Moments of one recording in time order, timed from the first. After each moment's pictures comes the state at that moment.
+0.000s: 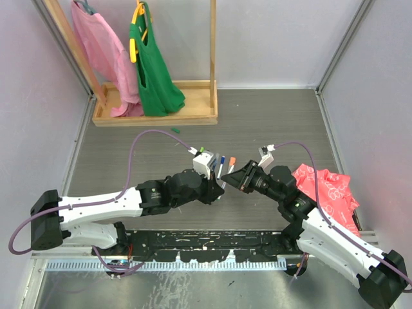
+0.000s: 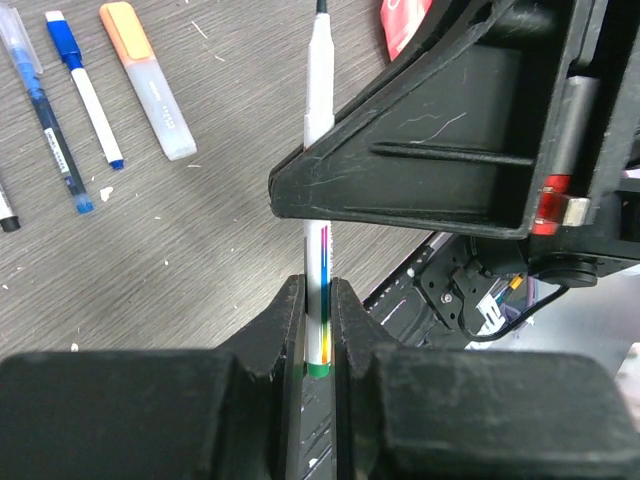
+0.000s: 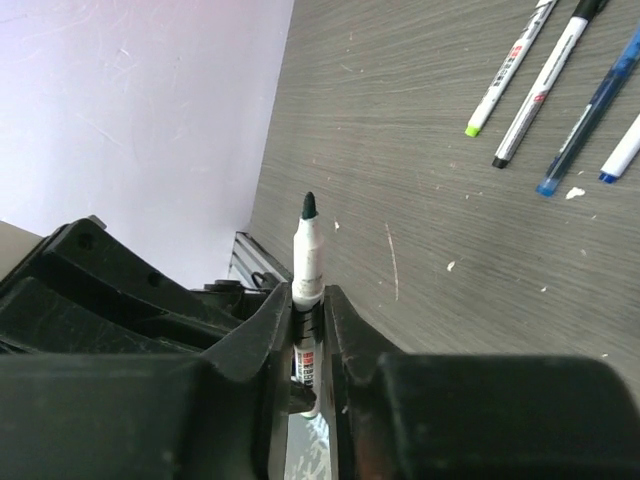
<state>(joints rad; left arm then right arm) -1.24 1.21 0.86 -0.11 -0.25 -0.67 0.66 0.66 0.37 0.08 -0.23 1.05</state>
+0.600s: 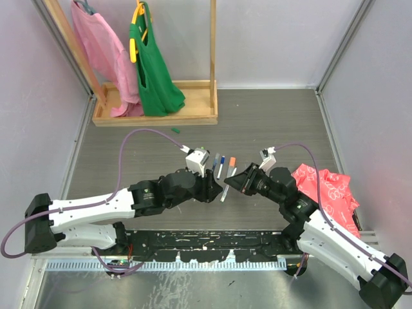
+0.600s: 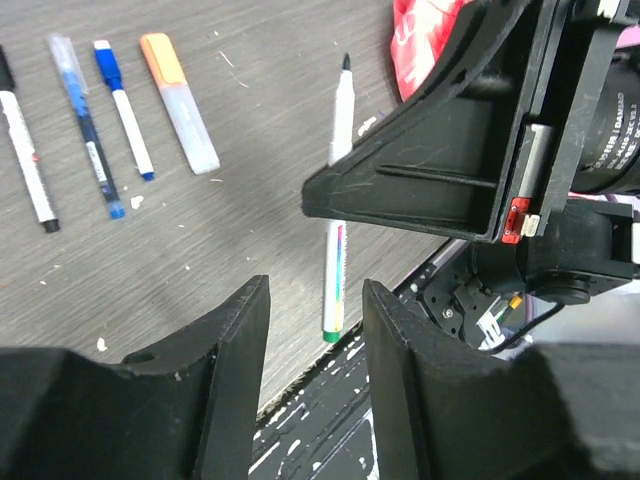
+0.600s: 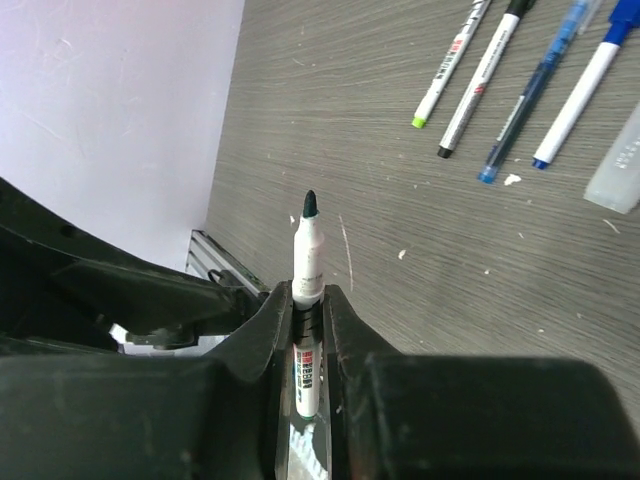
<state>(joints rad) -1.24 1.16 0.86 -0.14 -0.30 -0.67 0.66 0.64 0.37 -0.01 -0.20 0.99</state>
